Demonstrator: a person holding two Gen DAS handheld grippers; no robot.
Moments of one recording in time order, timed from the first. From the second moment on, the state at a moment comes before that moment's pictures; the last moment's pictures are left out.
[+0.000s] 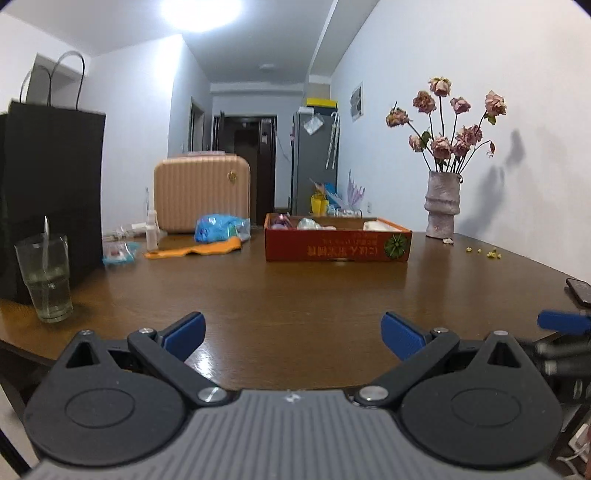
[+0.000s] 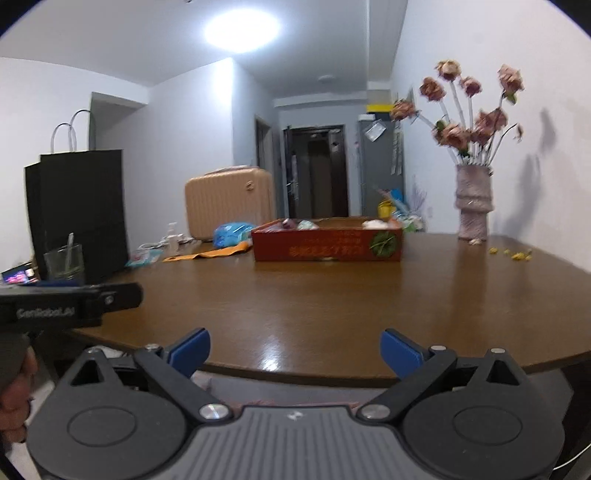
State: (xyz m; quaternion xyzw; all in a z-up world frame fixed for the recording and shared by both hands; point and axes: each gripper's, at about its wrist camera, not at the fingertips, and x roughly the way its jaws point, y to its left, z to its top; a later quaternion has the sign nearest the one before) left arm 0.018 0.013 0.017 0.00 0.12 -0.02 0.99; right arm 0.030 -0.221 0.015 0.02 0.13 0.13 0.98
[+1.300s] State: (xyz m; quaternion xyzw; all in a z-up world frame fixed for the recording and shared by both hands) left arm 0.021 0.013 0.016 -0.01 0.12 -0.02 0.99; right arm 0.038 -0.226 0.021 0.03 0.11 0.12 0.99
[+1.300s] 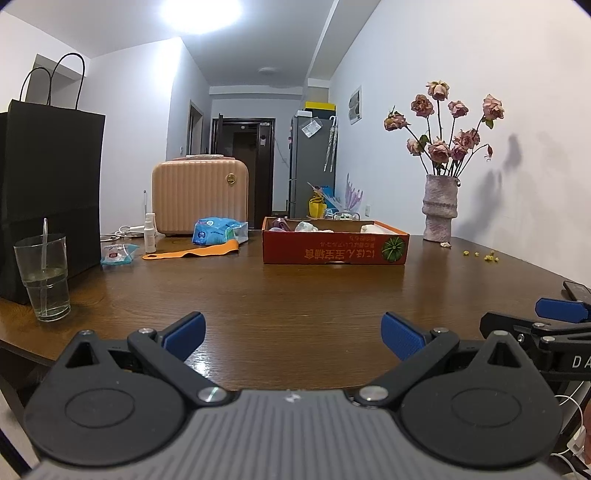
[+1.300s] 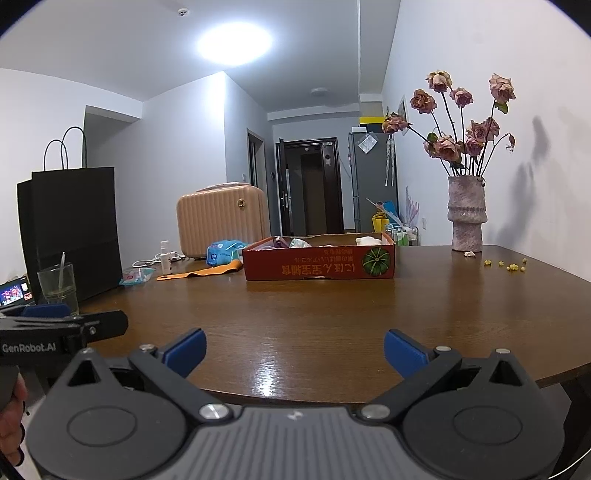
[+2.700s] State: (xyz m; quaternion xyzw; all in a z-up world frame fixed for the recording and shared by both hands) left arm 0.018 0.010 0.019 0.00 0.11 -0.03 0.99; right arm 0.035 -0.228 0.020 0.03 0.11 0.12 0.99
